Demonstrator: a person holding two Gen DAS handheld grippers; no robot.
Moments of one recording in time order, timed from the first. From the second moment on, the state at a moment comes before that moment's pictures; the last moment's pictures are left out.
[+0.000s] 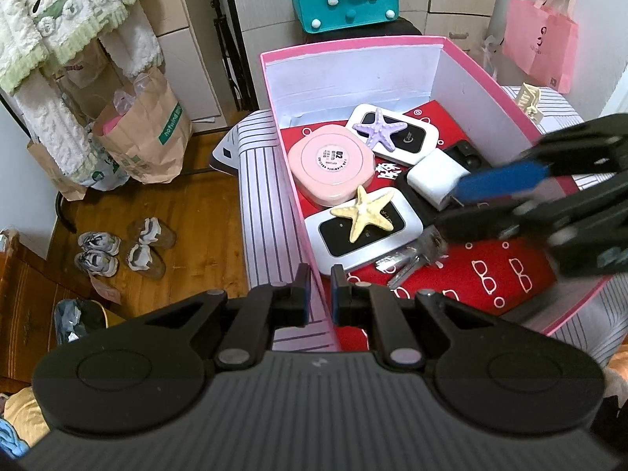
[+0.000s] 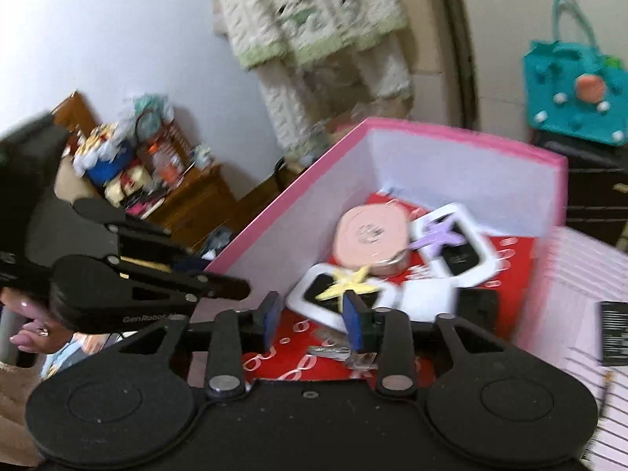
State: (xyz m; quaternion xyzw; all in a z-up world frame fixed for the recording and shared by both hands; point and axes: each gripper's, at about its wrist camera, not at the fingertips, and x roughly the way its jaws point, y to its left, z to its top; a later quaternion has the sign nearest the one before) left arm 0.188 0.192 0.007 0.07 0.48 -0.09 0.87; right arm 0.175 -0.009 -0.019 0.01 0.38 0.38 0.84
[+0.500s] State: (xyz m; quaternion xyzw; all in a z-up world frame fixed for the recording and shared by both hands) left arm 0.182 0.190 -0.002 0.07 0.49 -0.08 0.86; right arm 0.103 -0.162 -0.035 0.07 0.35 0.23 0.91
